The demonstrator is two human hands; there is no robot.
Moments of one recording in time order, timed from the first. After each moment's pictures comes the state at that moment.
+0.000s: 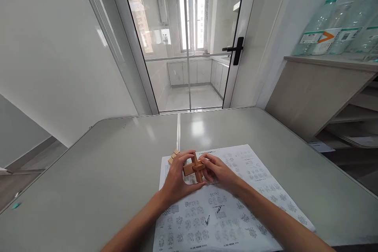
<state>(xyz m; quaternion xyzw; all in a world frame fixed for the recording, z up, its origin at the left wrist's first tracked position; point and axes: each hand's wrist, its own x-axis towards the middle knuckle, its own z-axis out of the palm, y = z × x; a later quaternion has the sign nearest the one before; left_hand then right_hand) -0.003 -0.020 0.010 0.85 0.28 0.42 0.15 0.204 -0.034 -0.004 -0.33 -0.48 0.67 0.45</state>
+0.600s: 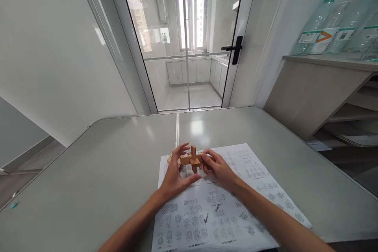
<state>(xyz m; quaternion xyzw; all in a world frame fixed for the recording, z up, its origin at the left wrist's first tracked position) -0.003 -0.019 0.013 0.76 0.34 0.41 0.37 0.206 -0.032 -0.009 -0.34 -0.48 0.62 0.51</state>
